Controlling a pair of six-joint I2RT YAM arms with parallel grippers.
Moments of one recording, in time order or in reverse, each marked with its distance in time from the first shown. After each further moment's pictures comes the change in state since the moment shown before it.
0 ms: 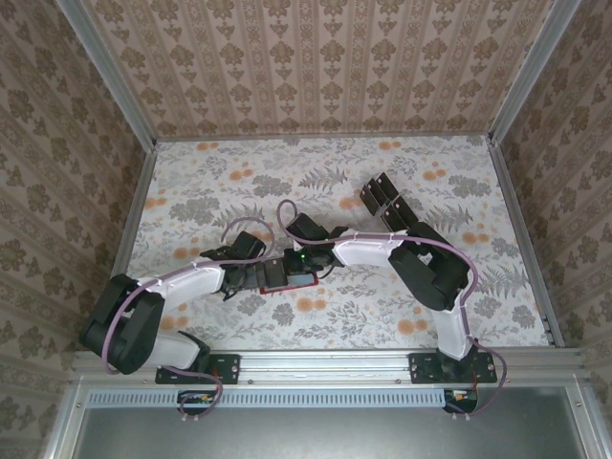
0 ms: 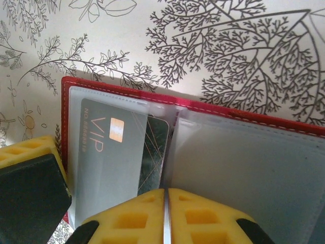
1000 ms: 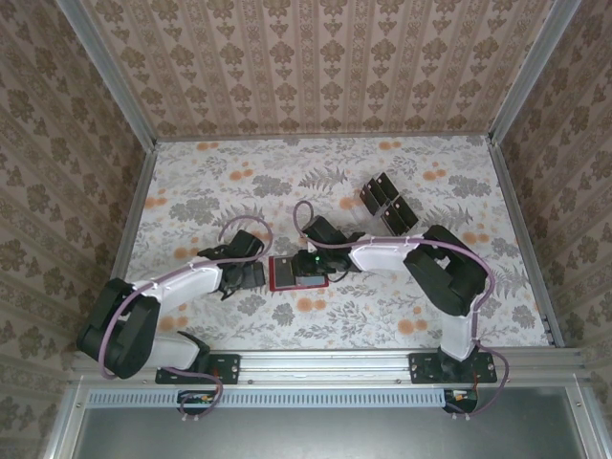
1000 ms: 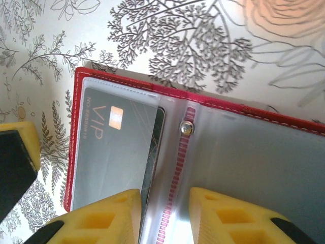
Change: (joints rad) left arm 0.014 -0.043 0.037 -0.062 -0.011 0.008; right arm -0.052 -0.151 -0.243 0.140 0.002 0.021
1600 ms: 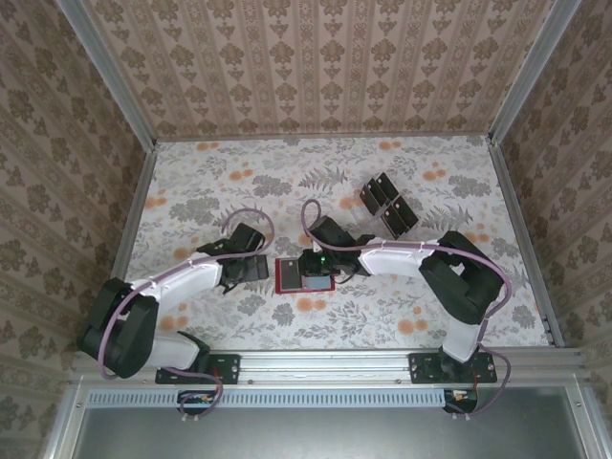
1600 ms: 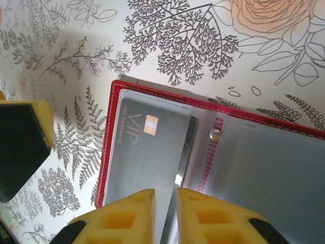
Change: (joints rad) left arm -0.010 0.025 0.029 0.028 0.022 0.032; right arm 0.005 -0.063 -0.012 -0.010 0.002 0.021
